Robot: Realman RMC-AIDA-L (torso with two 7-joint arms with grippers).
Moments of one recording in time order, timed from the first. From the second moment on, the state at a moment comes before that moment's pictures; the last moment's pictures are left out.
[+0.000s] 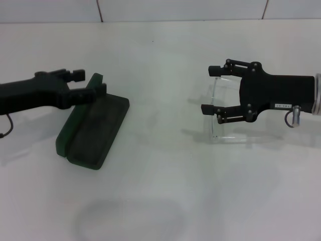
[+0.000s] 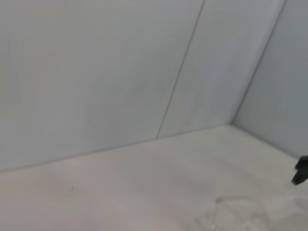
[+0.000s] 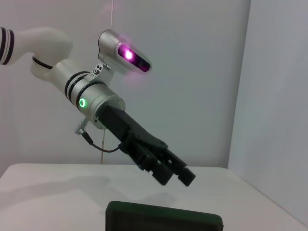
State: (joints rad) left arm -0.29 -2.07 0.95 1.08 1.82 1.41 -1.81; right arm 0.64 1.91 -1.44 -0.43 -1.18 -1.40 0.90
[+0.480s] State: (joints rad) left arm -0.29 -2.09 0.94 1.10 1.97 1.34 -1.89; right arm 0.64 1.91 -1.44 -0.44 -1.18 -1.40 0.90
